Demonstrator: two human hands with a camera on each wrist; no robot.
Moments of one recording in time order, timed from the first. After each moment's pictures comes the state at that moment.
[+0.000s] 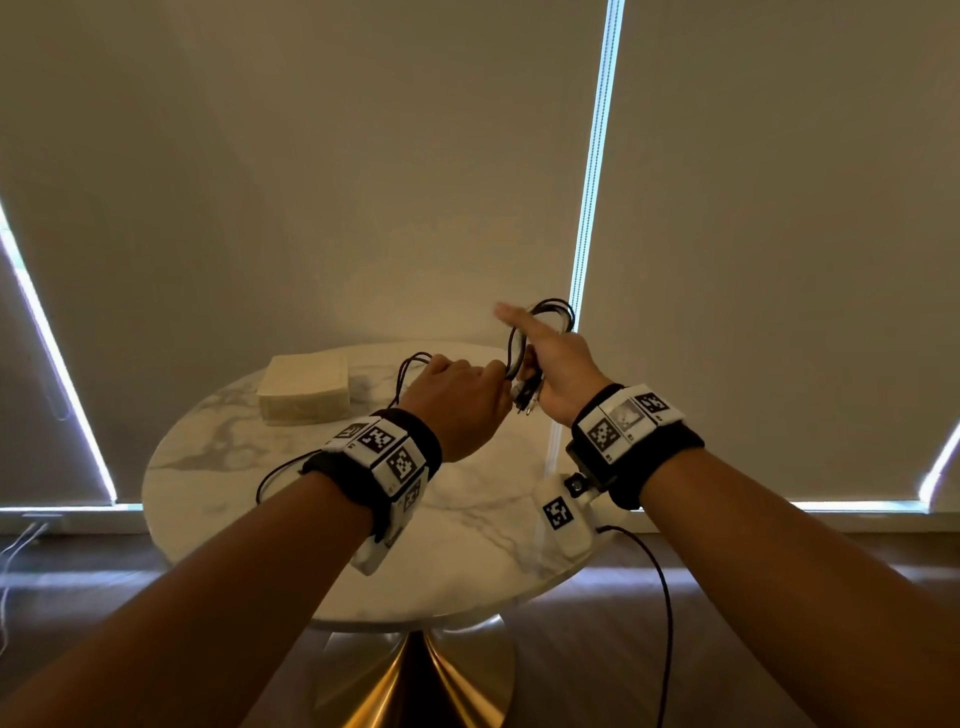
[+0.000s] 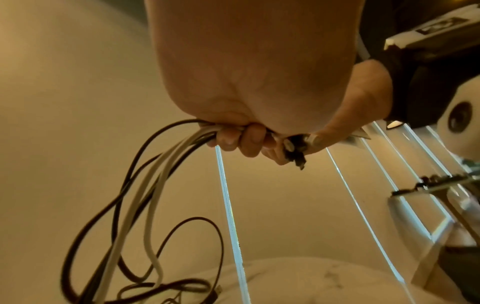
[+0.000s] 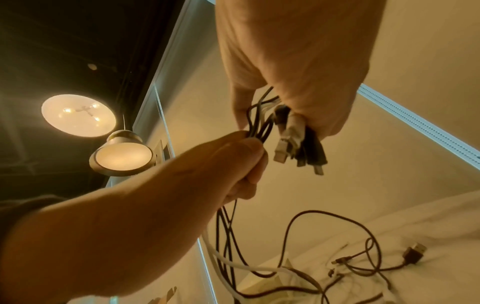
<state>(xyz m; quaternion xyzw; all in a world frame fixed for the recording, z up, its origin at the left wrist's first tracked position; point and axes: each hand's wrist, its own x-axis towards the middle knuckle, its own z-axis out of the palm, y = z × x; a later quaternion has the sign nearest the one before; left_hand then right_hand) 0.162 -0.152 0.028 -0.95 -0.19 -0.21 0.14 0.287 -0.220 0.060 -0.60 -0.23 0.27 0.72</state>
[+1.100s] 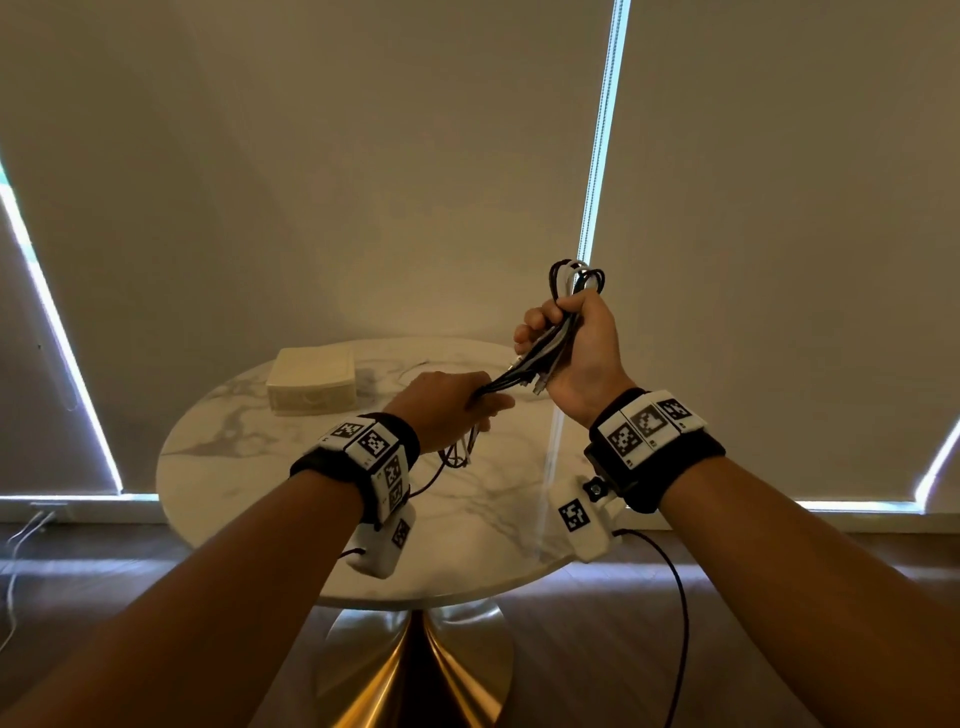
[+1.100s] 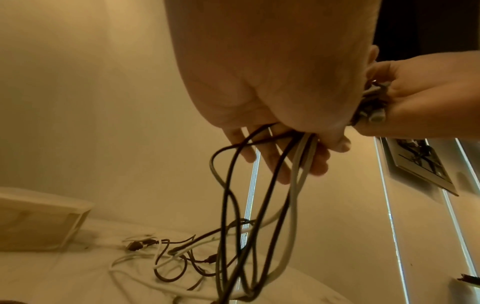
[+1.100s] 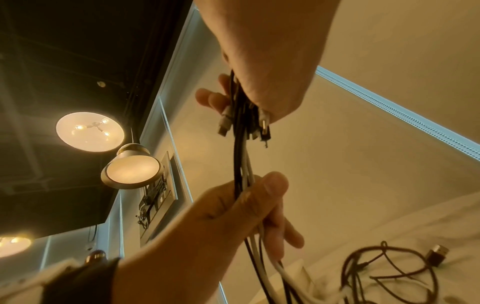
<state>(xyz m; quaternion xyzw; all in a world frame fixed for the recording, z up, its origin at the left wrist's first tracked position) 0.149 -0.132 0.014 -0.95 -0.17 -0.21 -0.12 0.264 -0.252 0.069 -0.32 -0.29 0.37 0.82</state>
